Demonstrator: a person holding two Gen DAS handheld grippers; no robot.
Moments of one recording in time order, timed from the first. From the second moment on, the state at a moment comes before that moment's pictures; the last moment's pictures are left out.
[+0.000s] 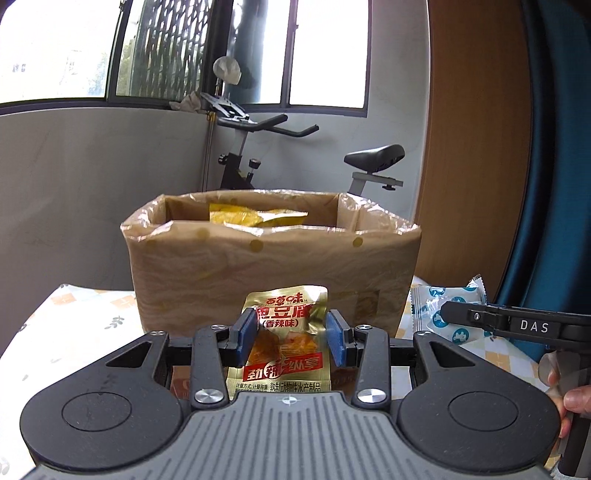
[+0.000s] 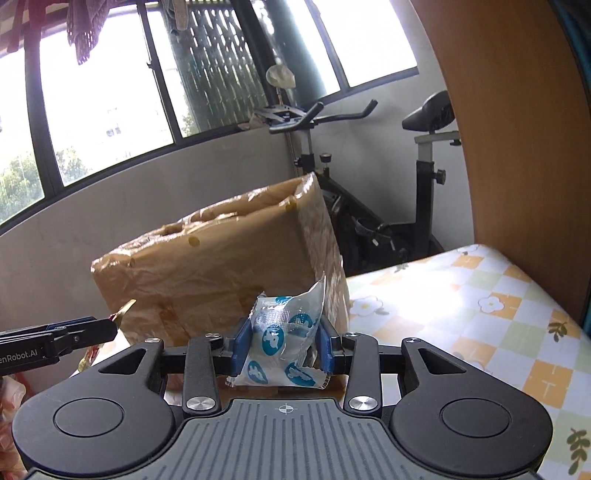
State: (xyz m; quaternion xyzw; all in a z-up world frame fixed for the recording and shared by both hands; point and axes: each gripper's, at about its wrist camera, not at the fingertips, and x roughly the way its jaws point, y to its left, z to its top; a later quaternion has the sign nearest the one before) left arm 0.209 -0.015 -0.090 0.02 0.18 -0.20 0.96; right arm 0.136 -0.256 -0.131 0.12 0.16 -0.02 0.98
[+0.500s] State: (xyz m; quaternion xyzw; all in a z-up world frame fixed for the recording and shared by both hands) left arm 0.300 -0.061 -0.028 0.05 0.12 -0.18 0.97; right arm 0.244 -0.248 -0.037 0.02 0.10 0.02 0.99
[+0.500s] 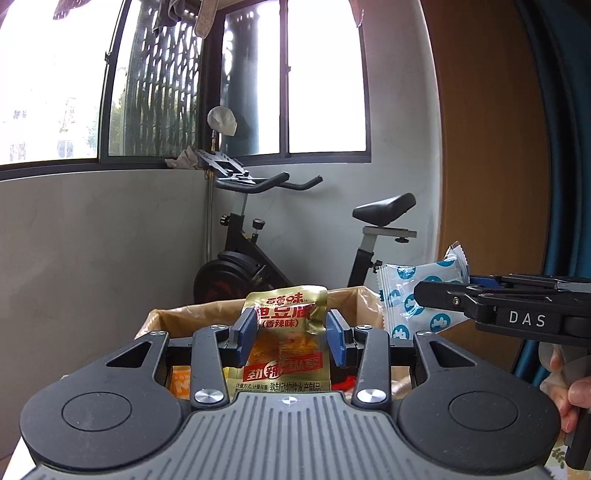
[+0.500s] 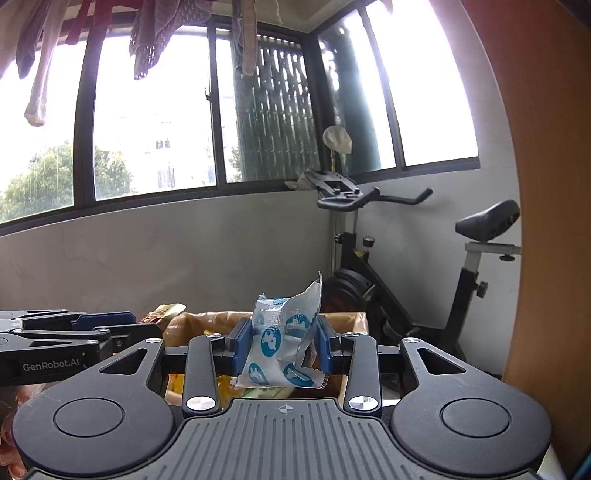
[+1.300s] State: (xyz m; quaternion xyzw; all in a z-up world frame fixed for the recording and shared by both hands) left arm 0.337 -0.042 -0.045 0.04 0.19 -0.17 0.97; right arm 0.287 -0.228 -0.081 -0.02 0.19 0.00 0.98
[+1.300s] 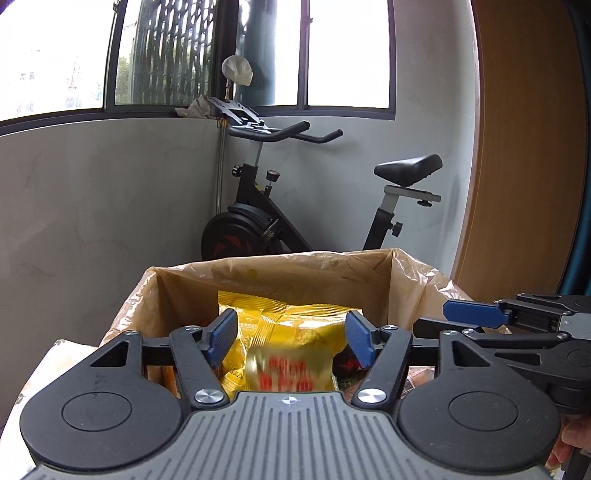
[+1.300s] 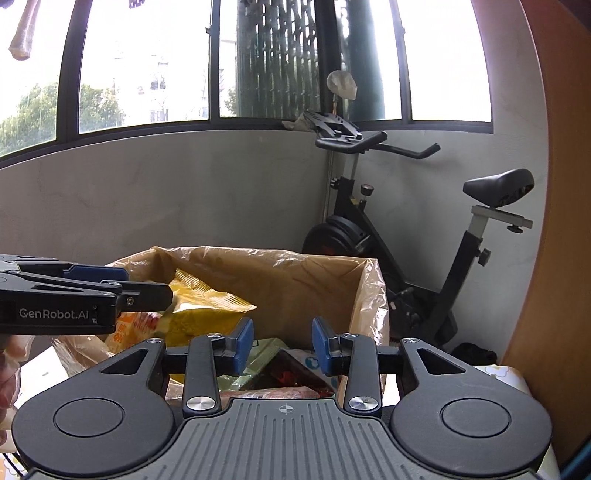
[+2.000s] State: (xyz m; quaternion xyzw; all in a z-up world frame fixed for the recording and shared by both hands) left arm 0.277 -0.018 0.010 0.05 0.18 -0.10 0.98; right arm 0.227 -0.221 -0.023 0.01 0.20 0.01 0.98
